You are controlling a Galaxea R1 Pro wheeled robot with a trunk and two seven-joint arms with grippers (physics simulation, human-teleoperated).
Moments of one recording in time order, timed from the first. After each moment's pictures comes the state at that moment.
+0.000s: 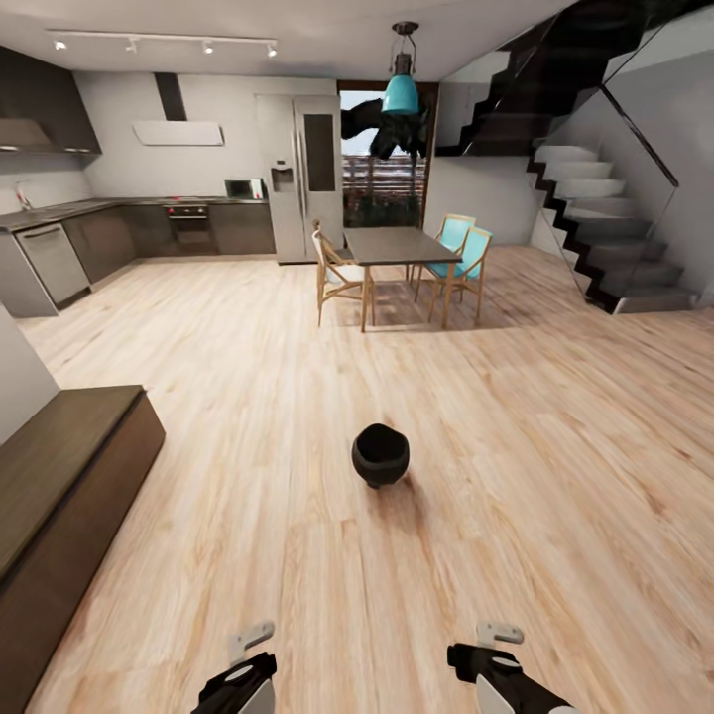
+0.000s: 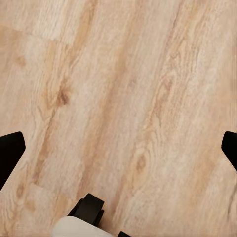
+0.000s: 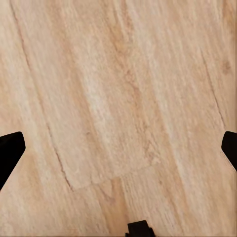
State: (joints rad) left arm -0.49 -0.13 -0.26 -0.25 0.55 -0.02 0.53; right arm -0.55 0.02 0.36 -0.15 -0.49 0.01 -0.20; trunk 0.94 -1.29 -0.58
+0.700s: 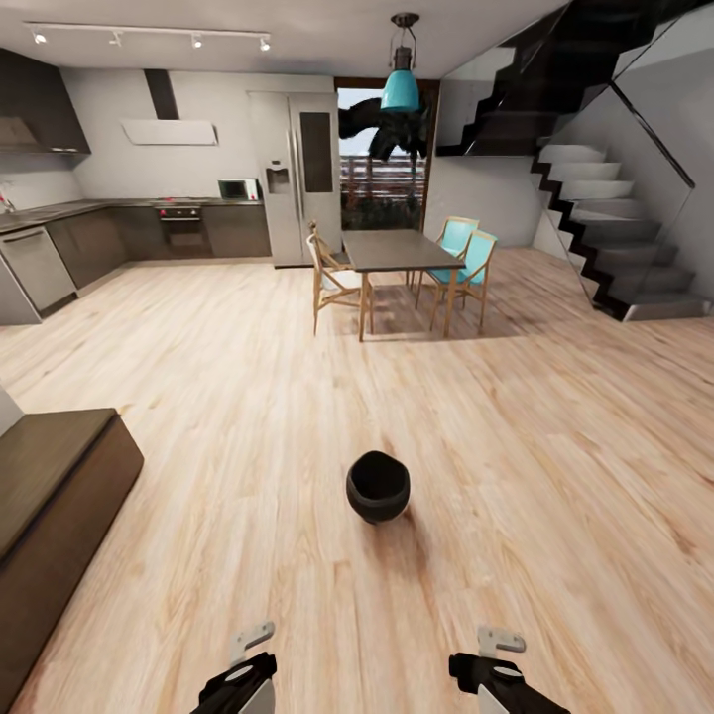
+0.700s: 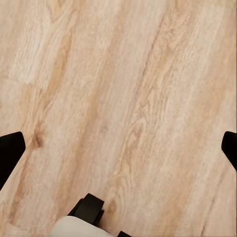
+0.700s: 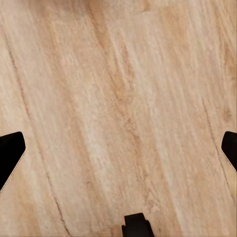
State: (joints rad) left arm -0.49 -0.13 -0.26 -0.25 0.55 -0.02 0.53; right arm -0.53 0.02 0.36 -0.15 -0.48 0.01 -0.20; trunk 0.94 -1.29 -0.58
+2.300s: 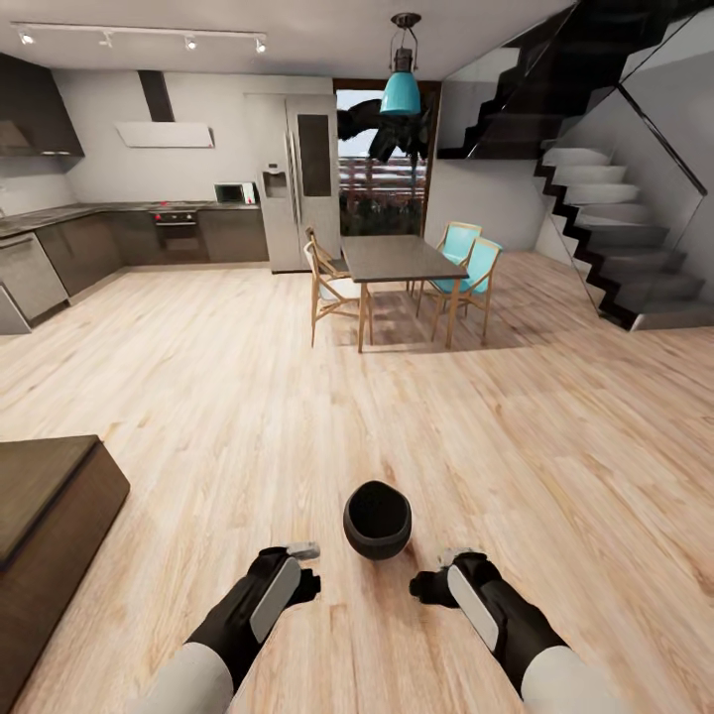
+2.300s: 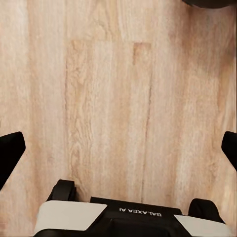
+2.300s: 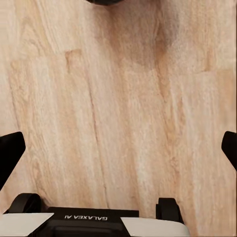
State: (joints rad) left arm -0.58 -0.15 -0.25 -0.71 0.56 0.70 0.55; right arm -0.57 0.02 0.30 -0.72 -0.47 0.71 -0.23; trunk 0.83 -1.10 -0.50
